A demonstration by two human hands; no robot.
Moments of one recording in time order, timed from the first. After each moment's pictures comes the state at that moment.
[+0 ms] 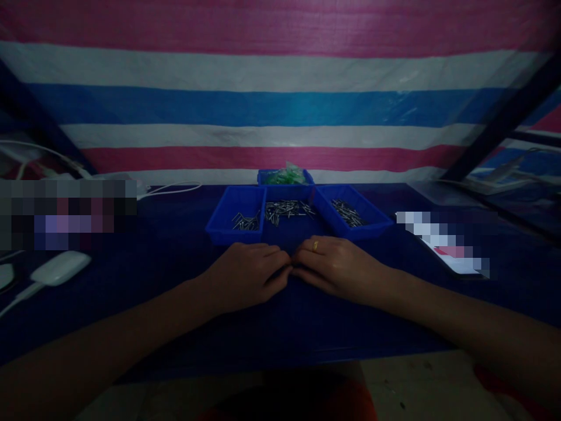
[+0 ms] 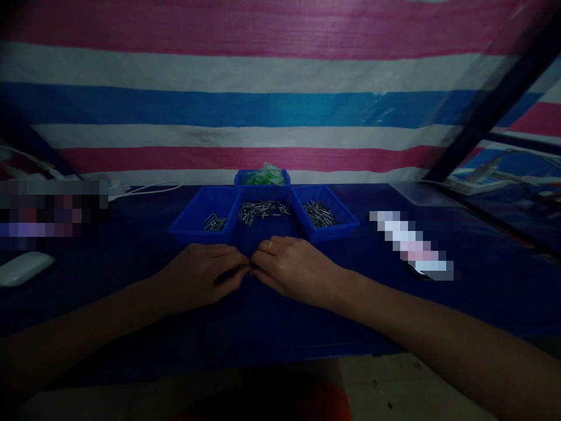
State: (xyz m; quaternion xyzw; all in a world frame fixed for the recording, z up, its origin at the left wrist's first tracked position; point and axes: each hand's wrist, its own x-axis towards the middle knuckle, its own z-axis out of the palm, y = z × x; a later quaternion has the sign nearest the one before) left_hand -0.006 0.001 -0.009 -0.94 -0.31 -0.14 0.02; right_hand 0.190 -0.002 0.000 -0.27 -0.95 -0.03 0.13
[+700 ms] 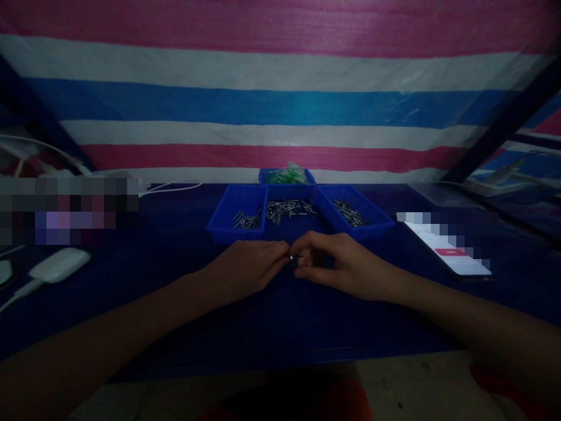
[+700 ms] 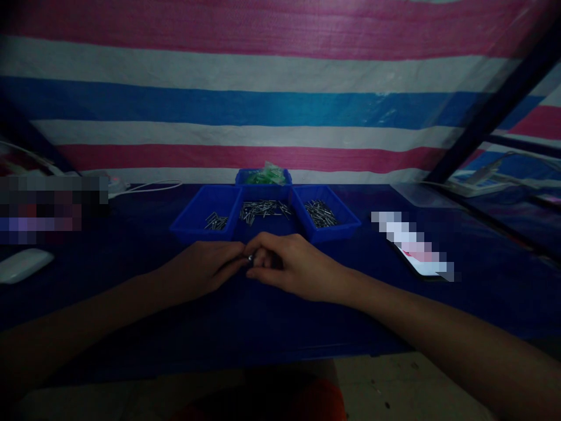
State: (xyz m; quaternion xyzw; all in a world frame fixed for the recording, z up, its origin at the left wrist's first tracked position) left_hand -0.009 0.010 -0.011 -0.94 -0.32 -0.13 -0.04; right_hand 0.192 -0.003 0.011 -0.31 -0.87 0.30 0.23
